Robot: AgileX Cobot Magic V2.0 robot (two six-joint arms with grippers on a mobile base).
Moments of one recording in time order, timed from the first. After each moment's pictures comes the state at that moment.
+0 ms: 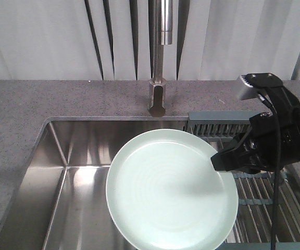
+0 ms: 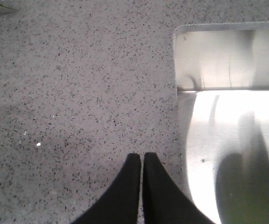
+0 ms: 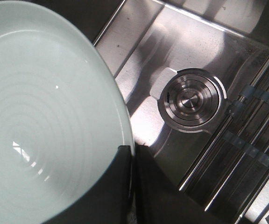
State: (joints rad) left arm 0.06 1.25 -1.00 -0.06 0.75 0.09; right arm 0.21 1.26 -1.06 0.62 1.05 -0.51
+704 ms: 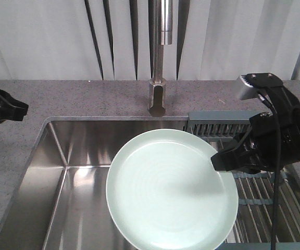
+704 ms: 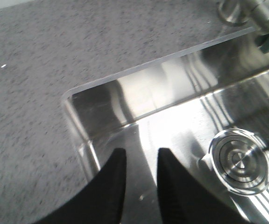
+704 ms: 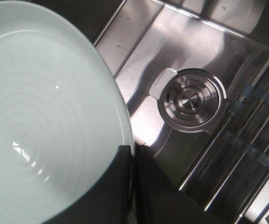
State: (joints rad) left arm 0.06 1.40 -1.14 -0.66 0.77 0.79; right arm 0.21 1.26 -1.06 0.62 1.05 -0.51
